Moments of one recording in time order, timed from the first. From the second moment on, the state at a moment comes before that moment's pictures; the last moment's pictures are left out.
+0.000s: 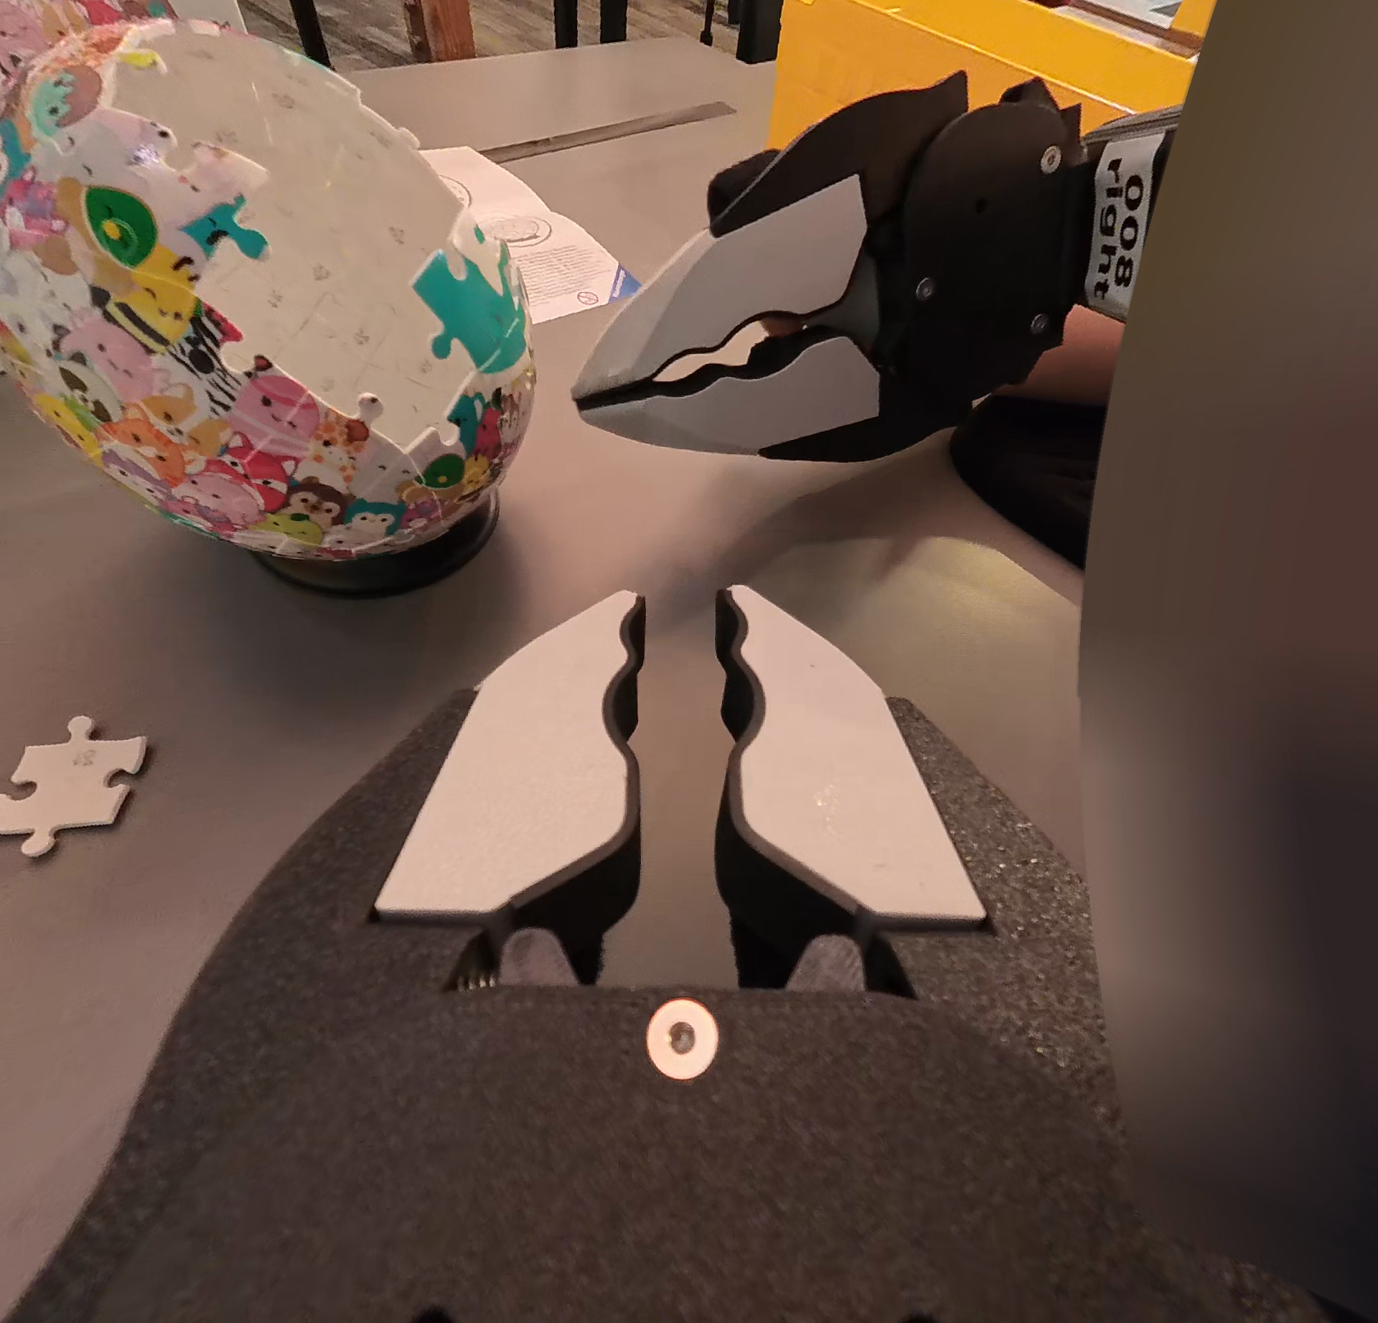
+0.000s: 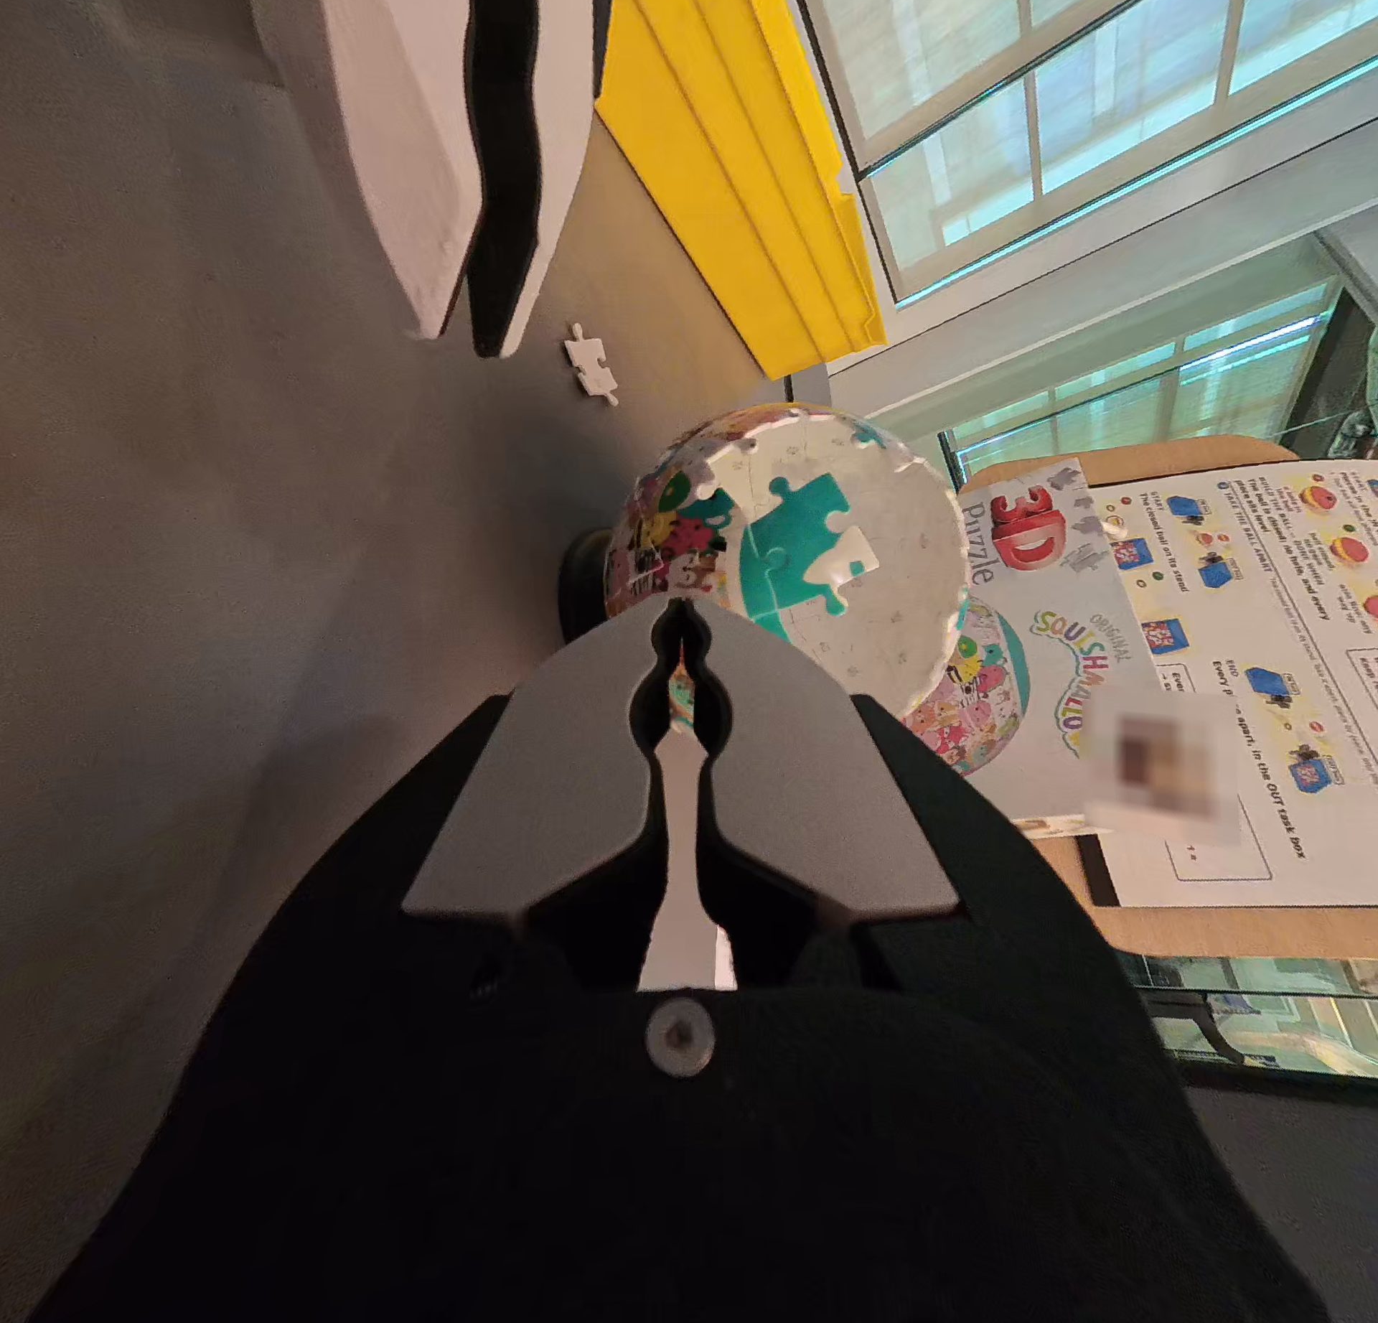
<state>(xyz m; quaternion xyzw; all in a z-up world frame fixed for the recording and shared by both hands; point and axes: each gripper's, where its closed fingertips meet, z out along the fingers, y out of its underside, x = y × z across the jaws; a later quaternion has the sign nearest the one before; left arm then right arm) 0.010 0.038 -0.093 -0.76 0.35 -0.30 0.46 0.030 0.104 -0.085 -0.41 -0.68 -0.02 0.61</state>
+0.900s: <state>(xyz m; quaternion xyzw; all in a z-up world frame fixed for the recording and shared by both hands) 0.009 0.042 -0.097 -0.77 0.35 -0.29 0.45 0.027 0.124 -0.070 -0.54 -0.77 0.26 0.24</state>
